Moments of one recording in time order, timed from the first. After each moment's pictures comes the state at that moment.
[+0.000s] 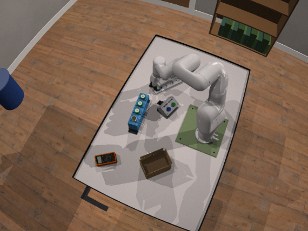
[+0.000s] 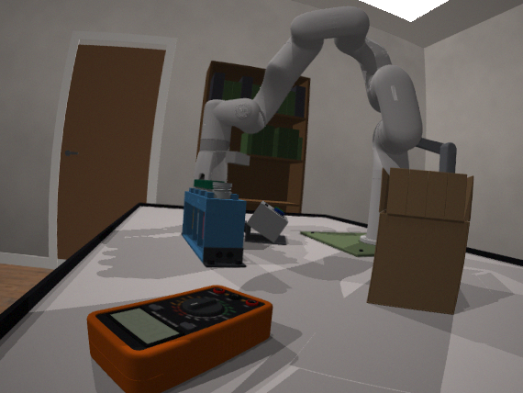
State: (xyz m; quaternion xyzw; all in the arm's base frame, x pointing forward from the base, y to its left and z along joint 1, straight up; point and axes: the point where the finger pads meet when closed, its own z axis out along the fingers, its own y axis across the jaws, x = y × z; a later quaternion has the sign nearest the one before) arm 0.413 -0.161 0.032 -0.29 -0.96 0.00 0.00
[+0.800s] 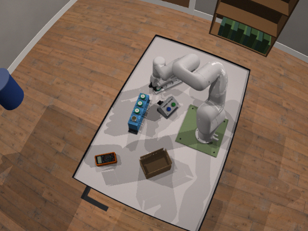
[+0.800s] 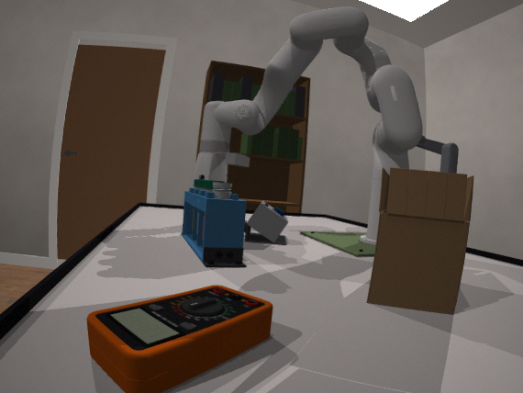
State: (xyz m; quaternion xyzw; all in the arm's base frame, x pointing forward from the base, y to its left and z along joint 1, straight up) arm 0.413 -0.161 0.028 -0.29 -0.96 0.00 0.00
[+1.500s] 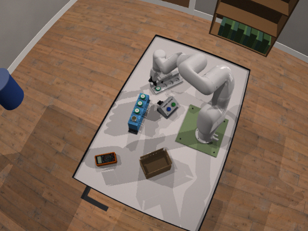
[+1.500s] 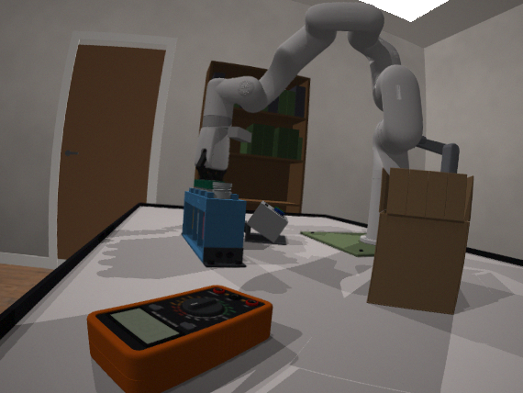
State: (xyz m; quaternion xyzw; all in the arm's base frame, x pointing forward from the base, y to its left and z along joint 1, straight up) arm 0.414 -0.162 0.091 -0.29 -0.96 0.00 0.00
